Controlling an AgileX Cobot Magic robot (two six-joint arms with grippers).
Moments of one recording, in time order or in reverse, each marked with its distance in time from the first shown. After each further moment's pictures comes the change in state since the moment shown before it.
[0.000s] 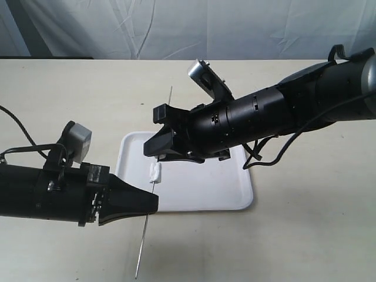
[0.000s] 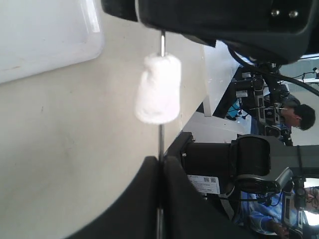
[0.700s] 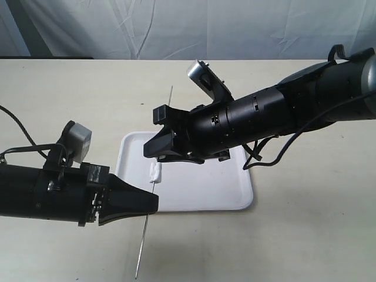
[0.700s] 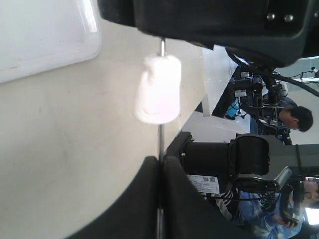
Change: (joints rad) left arm 0.000 0.000 0.000 0.000 0.004 0.004; right arm 0.000 0.000 0.000 -0.004 0.008 0.003
